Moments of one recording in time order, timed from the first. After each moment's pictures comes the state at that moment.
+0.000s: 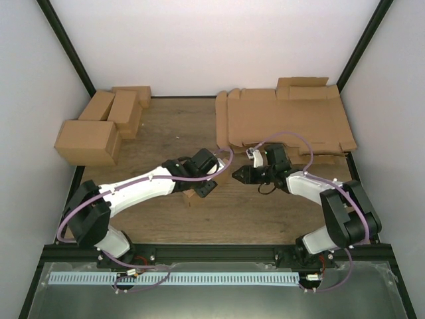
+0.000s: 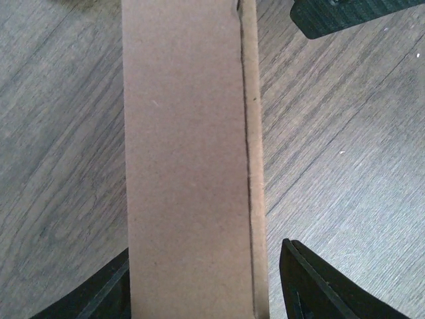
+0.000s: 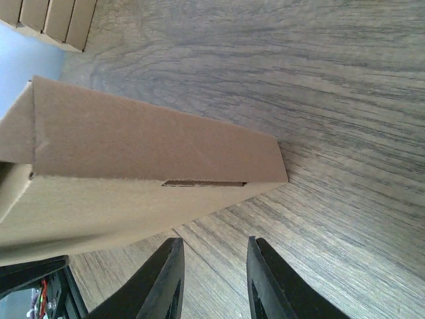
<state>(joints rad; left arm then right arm) -0.90 1.54 1.08 -0.62 -0.12 0.02 0.37 1.46 0.63 0.05 -0.67 0.43</state>
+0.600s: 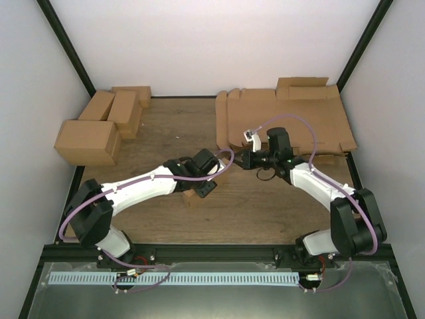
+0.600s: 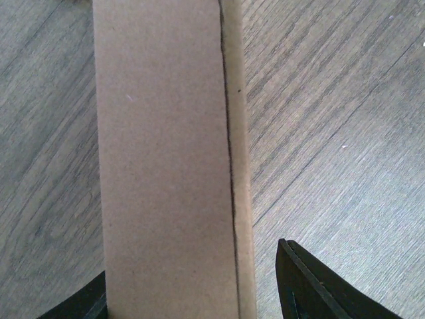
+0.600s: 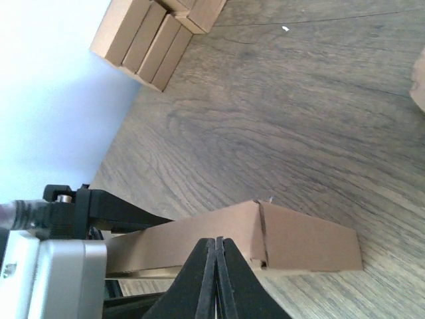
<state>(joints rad) -0.90 1.56 1.09 -0.62 -0.11 0.03 0.37 1.37 0.79 -0.02 -0.74 0.40</state>
